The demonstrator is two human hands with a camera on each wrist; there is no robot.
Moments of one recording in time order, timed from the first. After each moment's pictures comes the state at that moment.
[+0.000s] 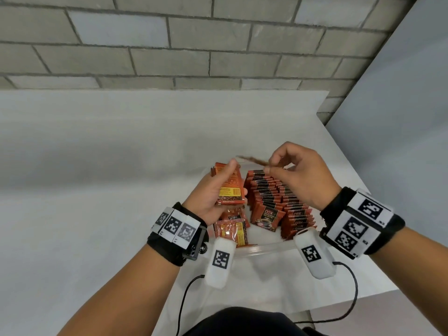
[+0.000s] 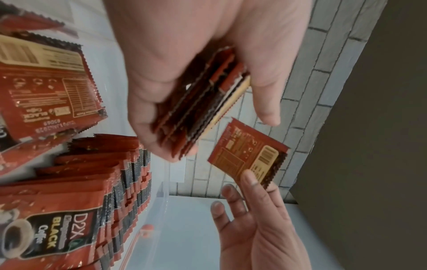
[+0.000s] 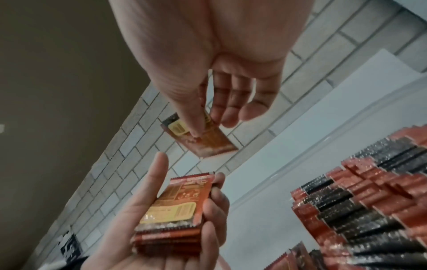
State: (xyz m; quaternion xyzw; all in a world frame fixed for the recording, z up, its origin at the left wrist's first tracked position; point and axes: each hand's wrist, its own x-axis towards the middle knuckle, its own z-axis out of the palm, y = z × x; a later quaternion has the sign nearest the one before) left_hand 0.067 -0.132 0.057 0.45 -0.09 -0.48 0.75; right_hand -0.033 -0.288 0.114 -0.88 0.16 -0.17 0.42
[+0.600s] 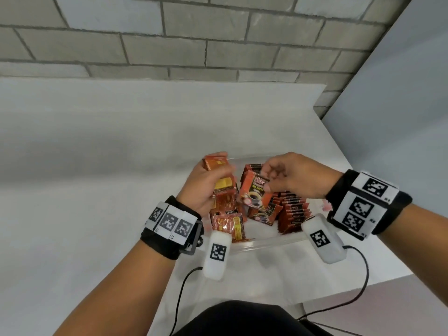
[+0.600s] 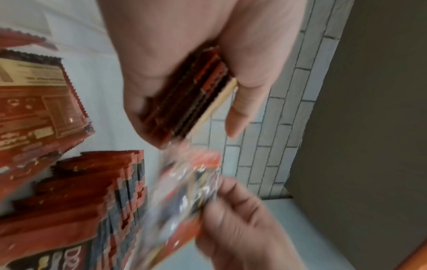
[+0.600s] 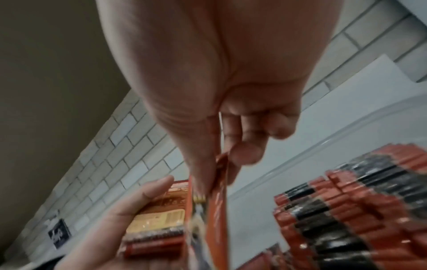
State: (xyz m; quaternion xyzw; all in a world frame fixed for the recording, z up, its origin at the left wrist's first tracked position) left_hand 0.075 -0.130 0.056 0.47 -0.08 -0.42 0.77; right_hand -0.026 -0.301 0.120 -0.92 0.15 0.14 0.33
